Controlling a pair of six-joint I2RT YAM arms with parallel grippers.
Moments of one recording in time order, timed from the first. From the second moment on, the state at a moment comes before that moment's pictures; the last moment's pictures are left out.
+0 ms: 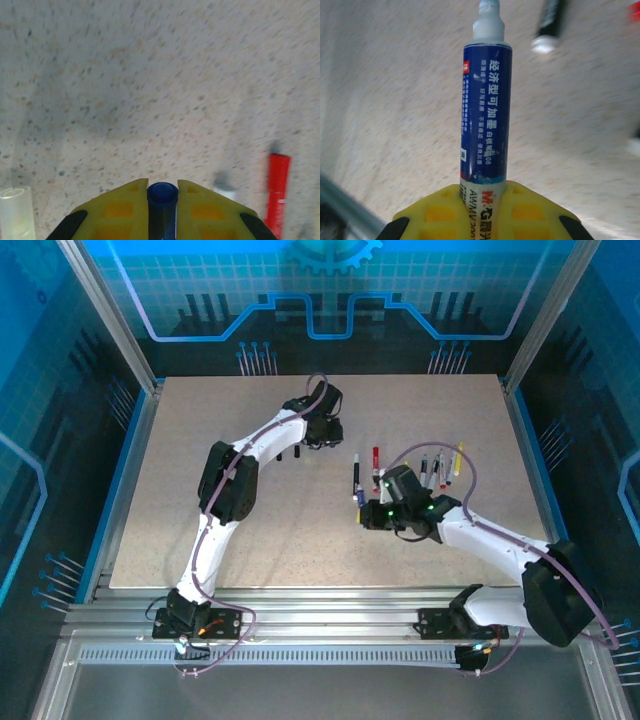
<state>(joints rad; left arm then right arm) -0.48 2.36 2.03 -0.73 0.04 -0.66 0.58 1.25 0.69 -0.36 -0.21 0.62</state>
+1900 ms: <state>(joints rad) -0.49 2.40 2.00 -0.81 -0.10 -0.55 0.30 1.77 1.06 -0.62 0.22 0.38</state>
